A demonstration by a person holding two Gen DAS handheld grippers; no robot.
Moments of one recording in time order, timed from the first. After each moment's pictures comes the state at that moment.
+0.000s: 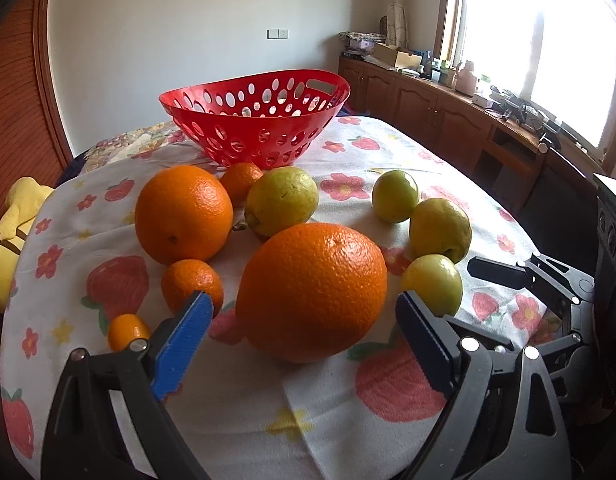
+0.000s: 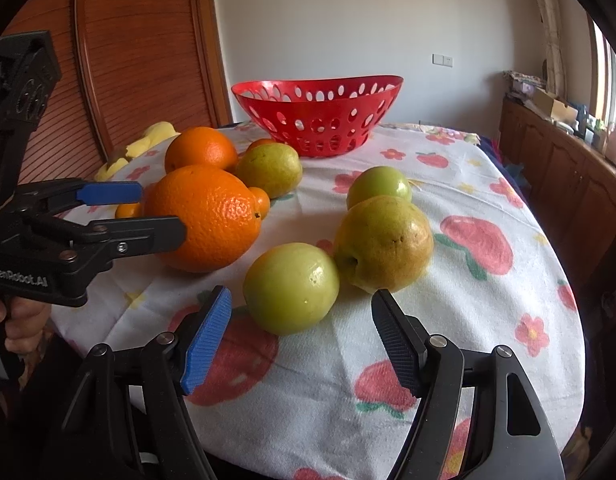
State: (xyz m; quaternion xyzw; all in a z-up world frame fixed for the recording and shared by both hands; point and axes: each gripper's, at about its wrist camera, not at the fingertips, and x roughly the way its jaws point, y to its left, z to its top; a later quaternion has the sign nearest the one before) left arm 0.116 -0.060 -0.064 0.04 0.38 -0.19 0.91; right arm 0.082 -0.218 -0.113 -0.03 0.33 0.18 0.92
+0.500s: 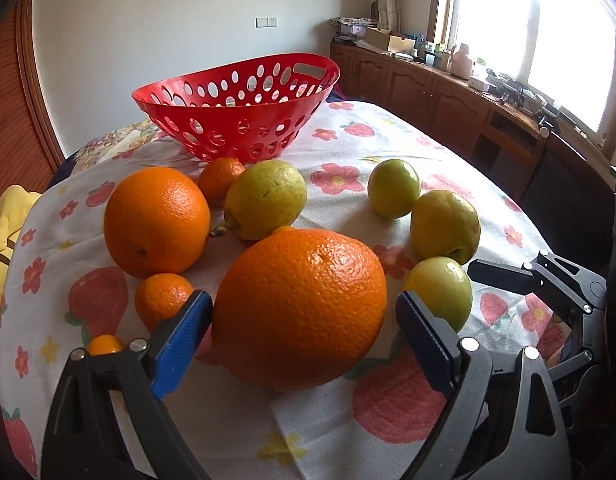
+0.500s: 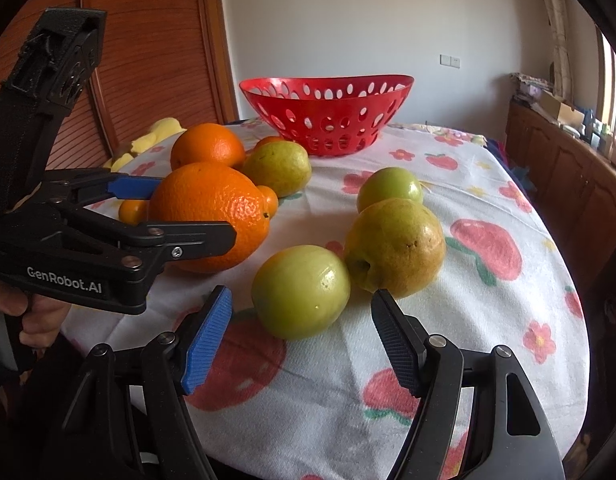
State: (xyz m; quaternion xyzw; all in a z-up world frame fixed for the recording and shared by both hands) left arm 0.134 -0.076 -0.075 0.06 0.40 -0.19 0.89; right arm 0.086 -0.212 -0.117 -0.04 0.34 0.19 0.92
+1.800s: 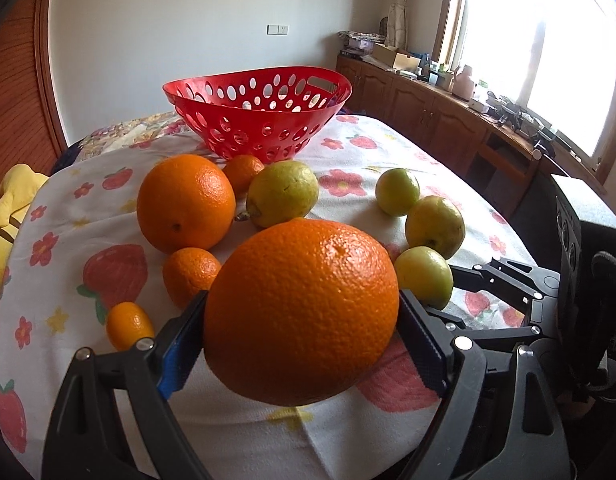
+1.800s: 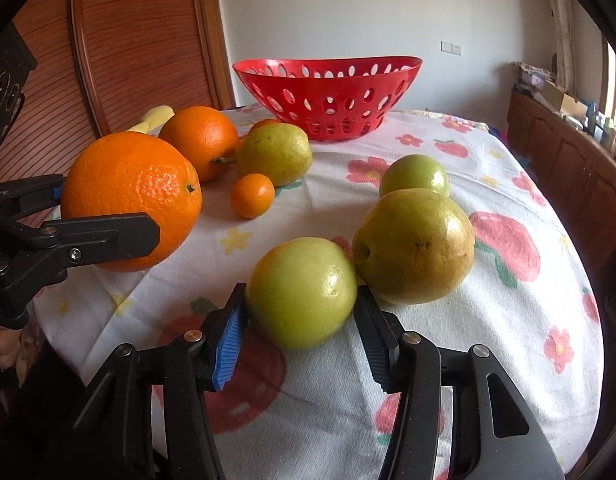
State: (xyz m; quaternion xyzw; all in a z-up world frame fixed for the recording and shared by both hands) left arm 0.113 -0.045 -0.066 0.02 0.39 -0.19 0.90; right arm 0.106 -0.203 -0.130 -0.04 0.36 0.18 0.91
